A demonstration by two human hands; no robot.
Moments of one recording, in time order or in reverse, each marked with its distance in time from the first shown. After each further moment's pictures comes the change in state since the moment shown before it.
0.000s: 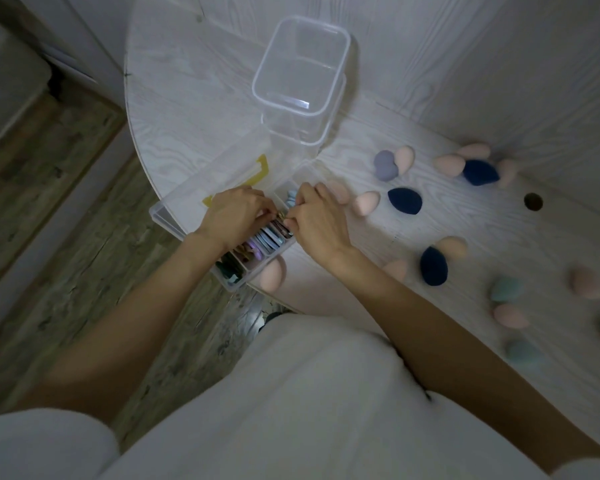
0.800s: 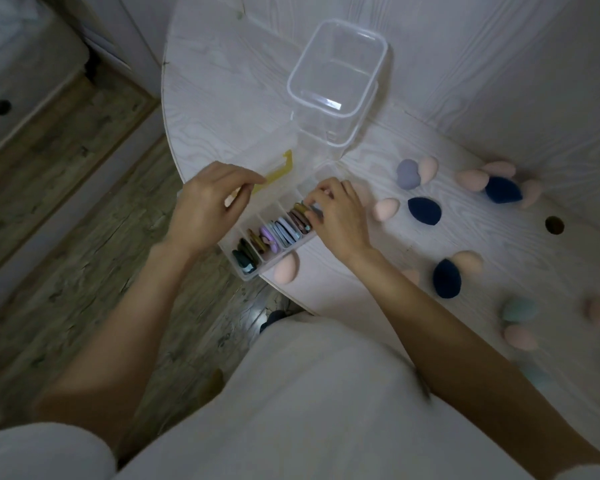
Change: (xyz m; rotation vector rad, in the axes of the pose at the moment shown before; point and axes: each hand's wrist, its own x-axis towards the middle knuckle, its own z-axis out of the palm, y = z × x) left_hand -0.056 0.002 -0.052 -0.170 0.460 -0.062; right_hand 0.000 0.011 0.009 0.196 0.142 -0.034
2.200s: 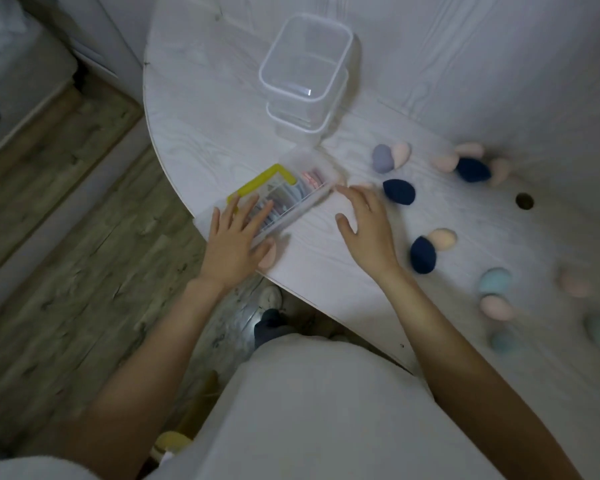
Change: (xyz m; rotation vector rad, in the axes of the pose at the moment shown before) left_hand -0.074 0.028 0.085 0.188 -0.333 -0.235; right_hand -0.077 0.043 -0.038 0.264 0.035 0.214
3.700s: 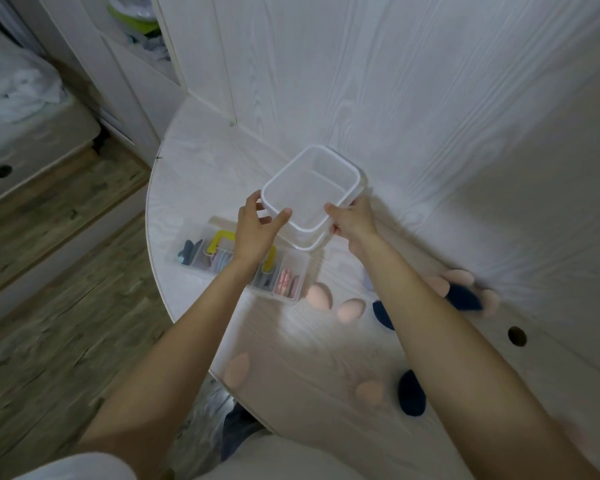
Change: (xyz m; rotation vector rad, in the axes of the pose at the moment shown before) left_hand 0.213 0.015 -0.048 -1.045 0.288 -0.483; right_hand 0.248 -0.003 -0.009 0.781 -0.016 0.585
